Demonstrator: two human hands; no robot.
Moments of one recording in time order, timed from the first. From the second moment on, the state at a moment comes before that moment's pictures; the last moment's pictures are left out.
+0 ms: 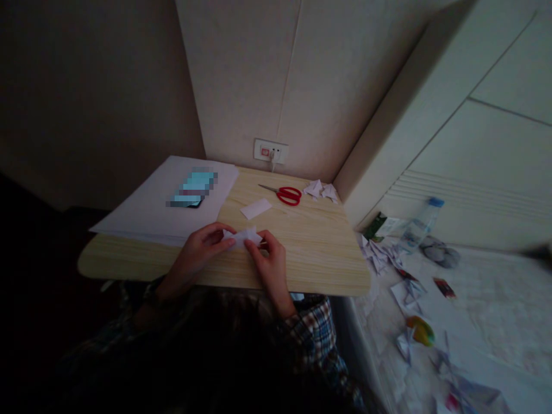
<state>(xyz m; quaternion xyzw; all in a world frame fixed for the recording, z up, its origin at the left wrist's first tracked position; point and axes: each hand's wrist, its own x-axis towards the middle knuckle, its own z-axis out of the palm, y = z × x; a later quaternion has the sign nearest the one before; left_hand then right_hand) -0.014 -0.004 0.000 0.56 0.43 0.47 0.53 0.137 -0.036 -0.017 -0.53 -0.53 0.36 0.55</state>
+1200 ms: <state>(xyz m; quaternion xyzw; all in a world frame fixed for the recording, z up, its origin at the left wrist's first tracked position) -0.015 -0.002 -0.008 0.50 0.45 0.48 0.57 0.137 -0.037 -0.020 -0.54 -0.53 0.35 0.55</state>
